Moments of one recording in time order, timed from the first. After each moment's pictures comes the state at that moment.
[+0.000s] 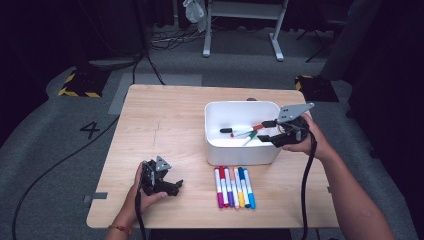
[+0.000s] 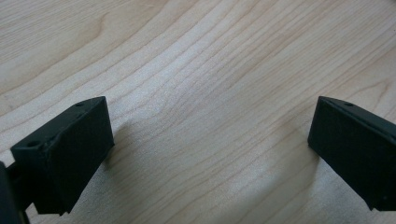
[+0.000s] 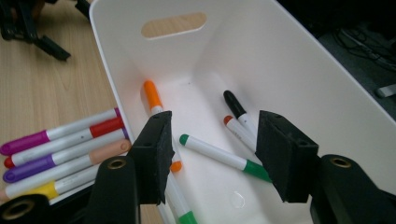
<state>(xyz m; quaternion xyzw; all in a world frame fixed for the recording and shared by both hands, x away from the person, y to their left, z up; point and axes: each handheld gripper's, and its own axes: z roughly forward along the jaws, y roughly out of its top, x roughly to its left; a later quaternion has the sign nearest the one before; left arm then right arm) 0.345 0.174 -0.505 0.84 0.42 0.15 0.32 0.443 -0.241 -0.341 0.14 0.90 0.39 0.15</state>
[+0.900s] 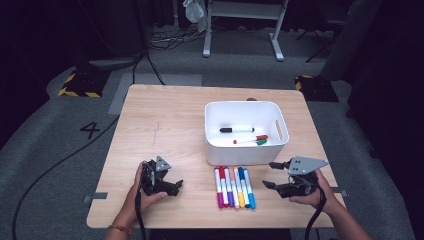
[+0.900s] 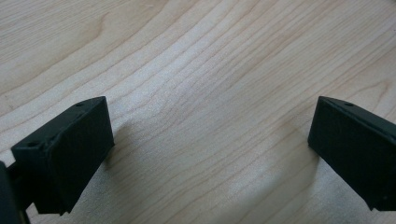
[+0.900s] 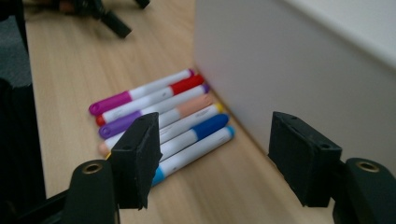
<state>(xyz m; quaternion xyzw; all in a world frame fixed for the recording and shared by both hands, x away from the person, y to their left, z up) 0.345 0.174 -0.505 0.84 0.42 0.15 0.32 0.329 -0.261 -0.416 0.18 0.88 0.42 0.14</state>
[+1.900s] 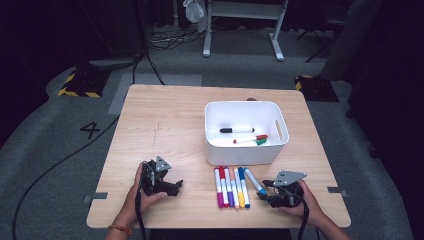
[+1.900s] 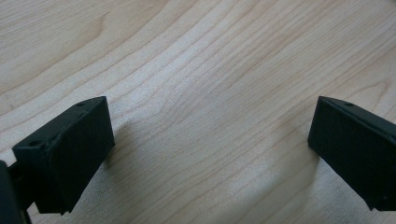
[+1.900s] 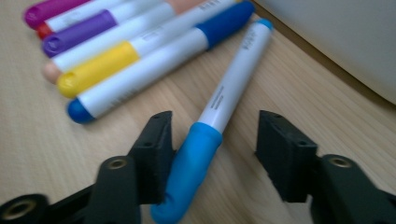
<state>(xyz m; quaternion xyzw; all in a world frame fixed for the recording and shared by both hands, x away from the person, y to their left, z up) 0.345 0.174 -0.505 0.83 0.43 0.15 0.32 0.329 -0.261 -0.494 0.25 0.89 0.36 0.11</state>
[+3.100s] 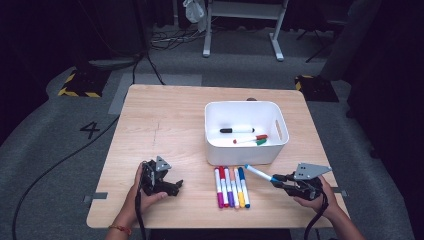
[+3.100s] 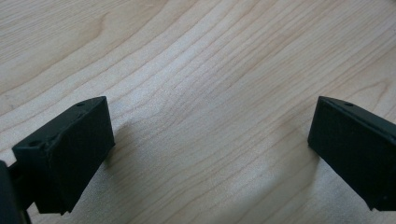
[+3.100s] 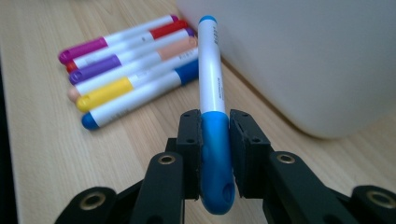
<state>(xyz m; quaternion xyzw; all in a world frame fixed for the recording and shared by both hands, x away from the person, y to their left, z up) 0.345 0.174 -0.505 0.83 0.43 0.15 0.32 0.333 -0.296 -0.450 0.21 0.88 0.42 0.13</state>
